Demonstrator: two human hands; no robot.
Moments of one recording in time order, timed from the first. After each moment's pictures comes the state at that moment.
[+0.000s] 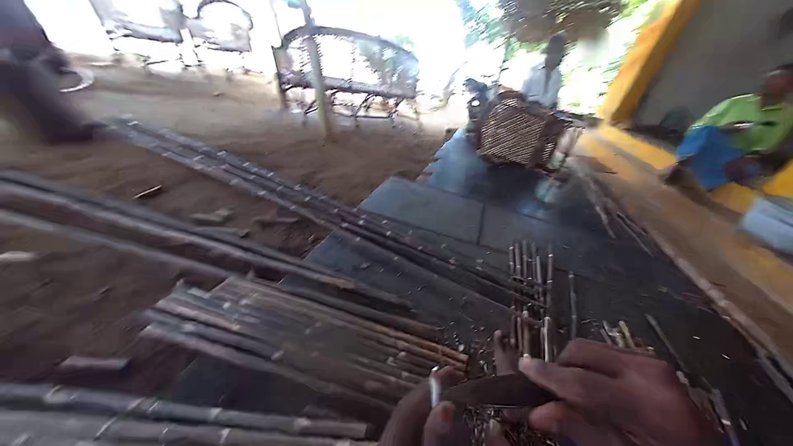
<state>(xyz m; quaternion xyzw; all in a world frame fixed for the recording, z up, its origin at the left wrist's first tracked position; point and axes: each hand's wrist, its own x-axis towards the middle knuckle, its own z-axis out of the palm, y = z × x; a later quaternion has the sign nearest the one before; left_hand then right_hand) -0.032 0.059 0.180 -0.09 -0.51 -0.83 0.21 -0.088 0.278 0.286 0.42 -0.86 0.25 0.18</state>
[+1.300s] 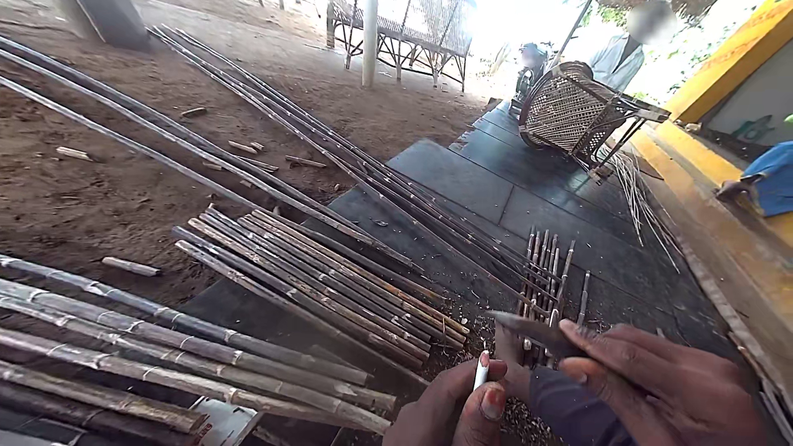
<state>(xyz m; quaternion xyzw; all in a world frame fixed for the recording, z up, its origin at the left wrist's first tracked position) -0.026 0.065 0.191 -0.09 -0.53 -0.82 0.21 -0.098 0.277 0.283 0.38 -0.88 0.23 0.17</state>
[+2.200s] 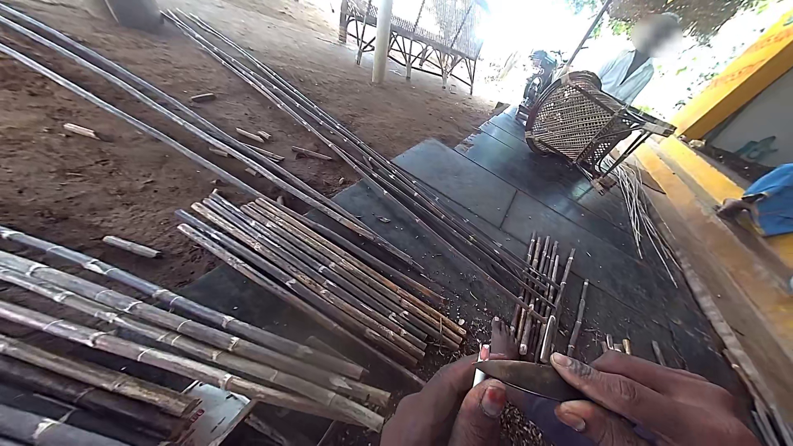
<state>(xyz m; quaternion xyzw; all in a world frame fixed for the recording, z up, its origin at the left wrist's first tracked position) -0.029 0.065 0.189 -0.10 -0.52 -0.82 0.23 -0.090 0.274 0.285 0.42 -0.87 0.24 0.10</state>
